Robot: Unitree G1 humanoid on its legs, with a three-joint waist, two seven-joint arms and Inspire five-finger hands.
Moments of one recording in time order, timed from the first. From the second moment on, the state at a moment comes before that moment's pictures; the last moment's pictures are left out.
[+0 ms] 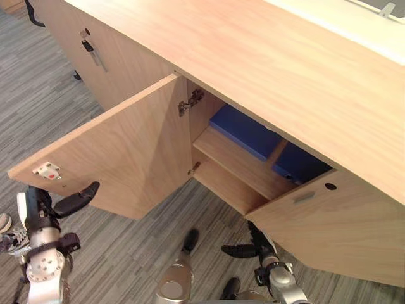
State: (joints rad) left arm 0.32 0.29 0.38 0.14 -0.25 -0.24 0.16; right arm 0.06 -0.09 0.06 0.86 -0.03 -0.15 -0.06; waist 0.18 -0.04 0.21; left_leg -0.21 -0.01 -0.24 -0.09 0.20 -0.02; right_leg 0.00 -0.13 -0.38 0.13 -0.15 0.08
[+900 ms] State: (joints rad) left arm 0.06 0.26 -0.11 0.40 -0.04 -0.14 0.12; right arm 0.17 -0.06 -0.19 0.83 0.01 -0.11 -0.11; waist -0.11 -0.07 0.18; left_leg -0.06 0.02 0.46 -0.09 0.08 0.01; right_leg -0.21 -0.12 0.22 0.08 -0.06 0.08
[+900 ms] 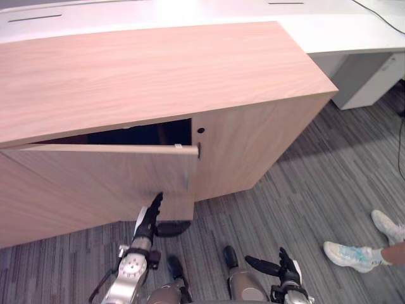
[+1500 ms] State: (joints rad) left arm 0.11 0.27 0.00 0.46 -0.06 -0.18 0.11; right arm 0.12 -0.10 -0.18 0.86 0.01 -0.11 -0.08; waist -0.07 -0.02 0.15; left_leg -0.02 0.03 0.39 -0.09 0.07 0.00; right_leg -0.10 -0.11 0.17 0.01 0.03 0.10
